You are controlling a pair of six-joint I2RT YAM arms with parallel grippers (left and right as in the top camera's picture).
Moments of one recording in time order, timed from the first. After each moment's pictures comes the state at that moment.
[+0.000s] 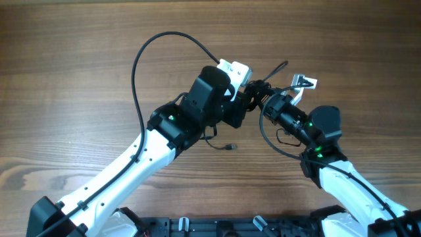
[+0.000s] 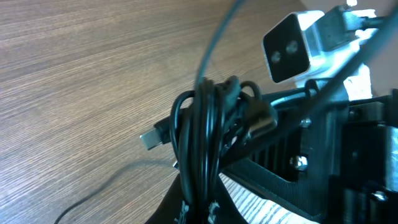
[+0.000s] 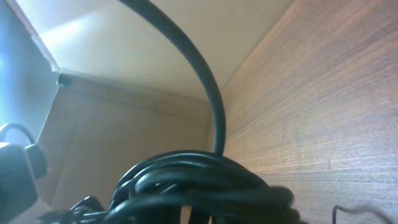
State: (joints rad) left arm -0.73 1.42 1.14 -0.37 0.20 -0.30; right arm 0.25 1.25 0.38 0.81 -0.53 1.26
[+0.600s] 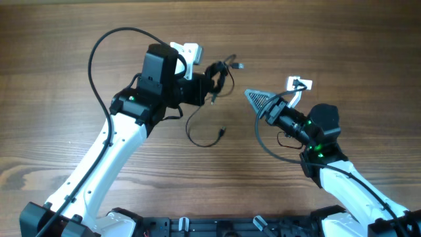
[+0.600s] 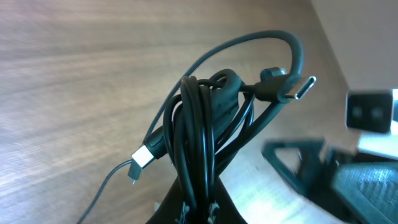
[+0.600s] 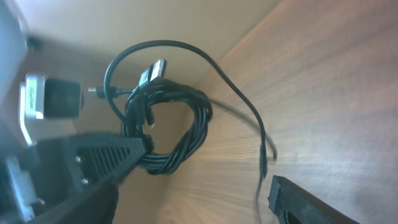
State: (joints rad) left arm -0.39 1.42 1.14 -0.48 0.44 -0.31; right arm 0.24 1.25 0.38 0.74 -0.60 0.98
